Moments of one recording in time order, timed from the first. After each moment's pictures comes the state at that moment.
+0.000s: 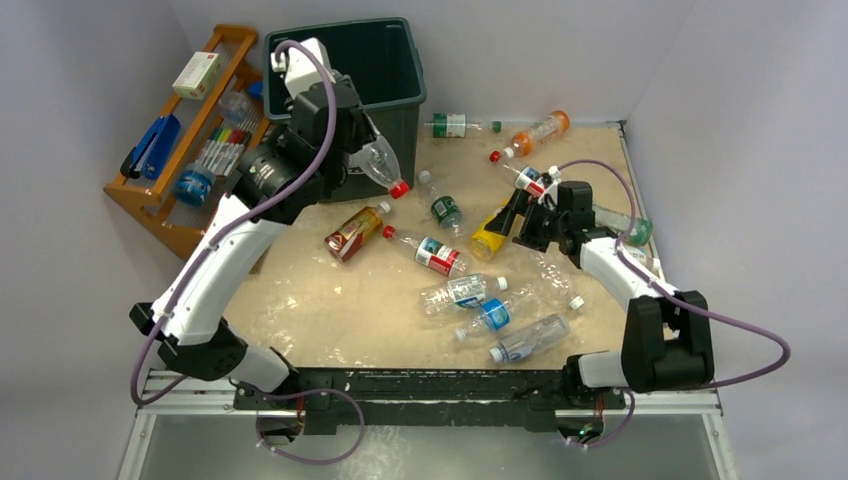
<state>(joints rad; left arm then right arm) -0.76 1.48 2.01 -0.91 -0.77 -0.62 0.12 1.35 0.78 -0.14 -0.45 0.55</state>
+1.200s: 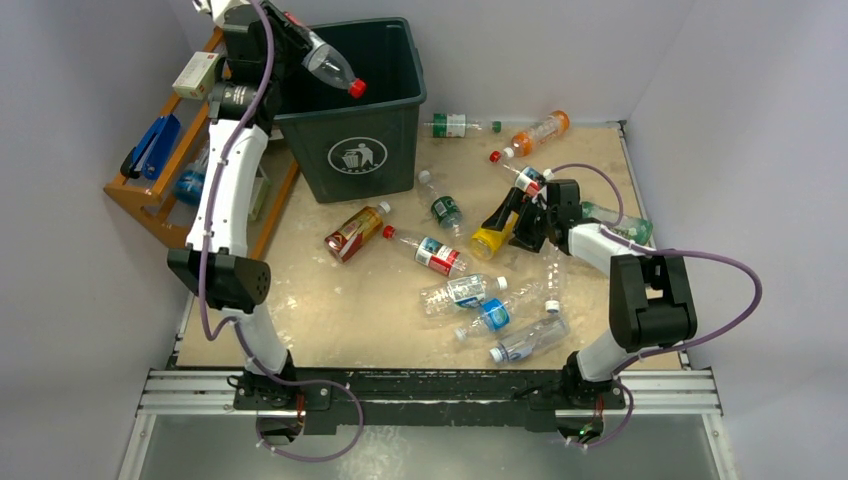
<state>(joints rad) -0.13 1.83 2.25 -0.54 -0.25 -0.70 0.12 1.58 0.83 -0.06 -0.41 0.63</state>
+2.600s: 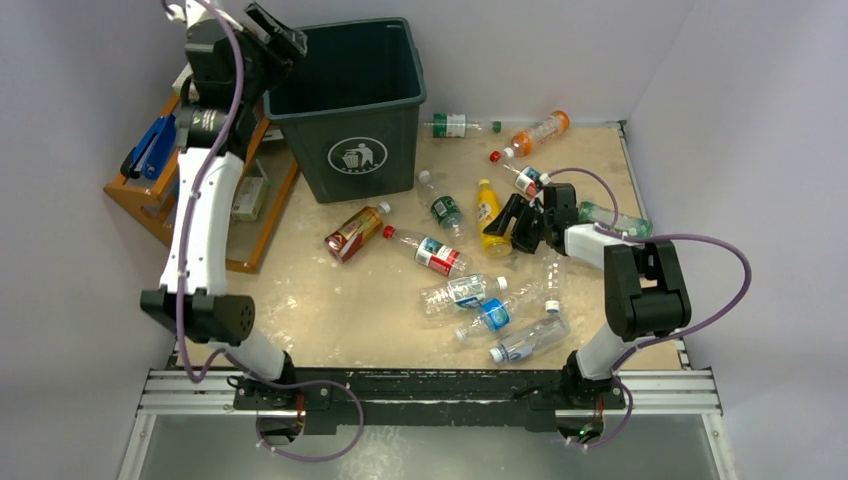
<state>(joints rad) -0.08 1.66 2.07 -0.52 -0.07 -0.70 0.12 1.65 0.82 0.00 -0.41 0.62</state>
